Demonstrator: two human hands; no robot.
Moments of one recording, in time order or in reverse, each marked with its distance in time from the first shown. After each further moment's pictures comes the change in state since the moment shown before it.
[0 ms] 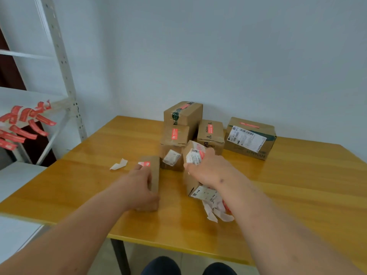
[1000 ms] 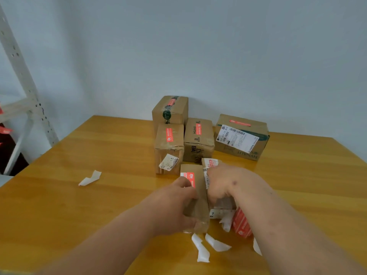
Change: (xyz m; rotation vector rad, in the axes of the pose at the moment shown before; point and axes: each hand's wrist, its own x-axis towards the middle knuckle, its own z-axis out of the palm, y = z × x) left_hand 0.041 0.092 0.029 0.003 -0.124 0.509; right_hand 0.048 0.041 -0.031 -0.578 -0.353 -0.068
